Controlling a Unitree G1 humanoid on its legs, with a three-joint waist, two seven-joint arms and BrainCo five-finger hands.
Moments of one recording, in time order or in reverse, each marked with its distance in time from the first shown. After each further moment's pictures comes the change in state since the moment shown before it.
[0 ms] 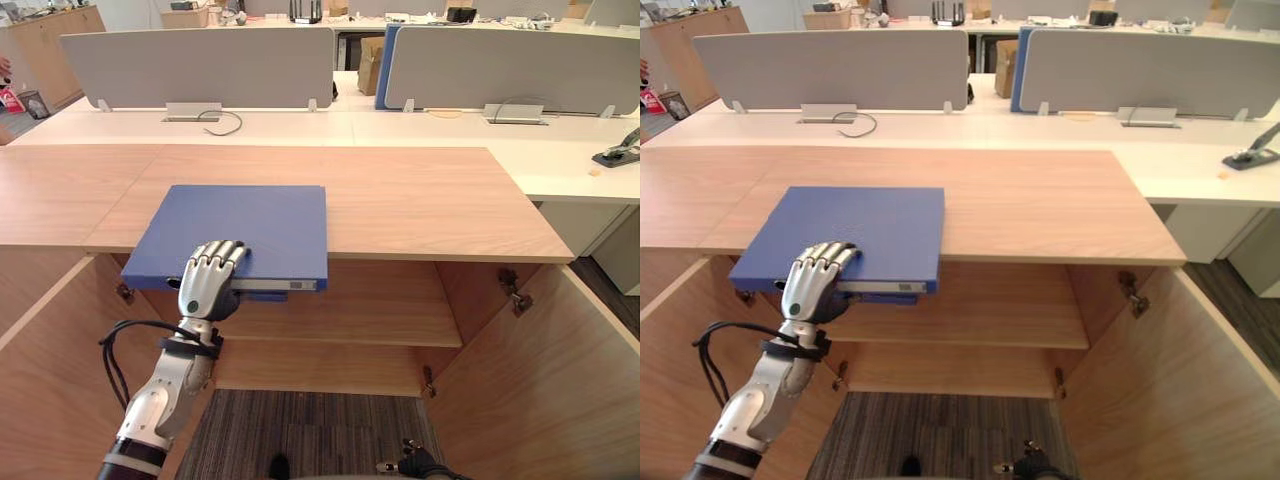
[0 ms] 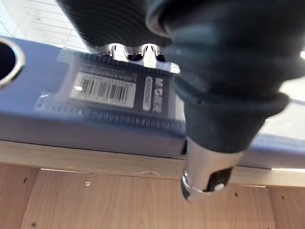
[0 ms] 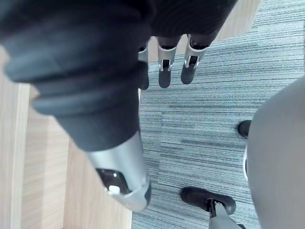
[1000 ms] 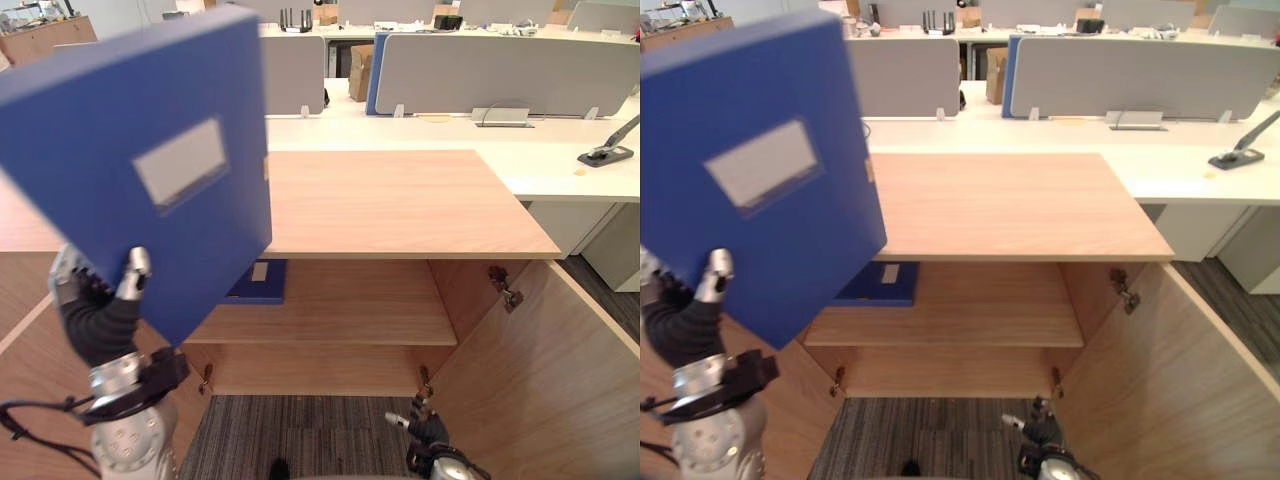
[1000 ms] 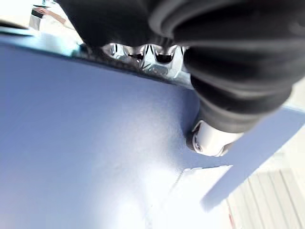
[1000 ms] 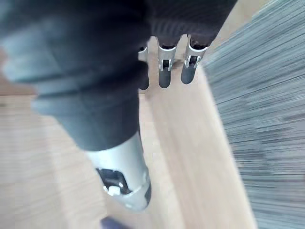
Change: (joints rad) left arm 0.411 -0.369 0.342 -0.698 -1.238 -0.209 -0.209; right arm 0.232 0.004 0.011 -0.664 0.322 -0.057 0.019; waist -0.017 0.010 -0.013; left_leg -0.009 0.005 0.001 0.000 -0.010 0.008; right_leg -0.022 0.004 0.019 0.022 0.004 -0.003
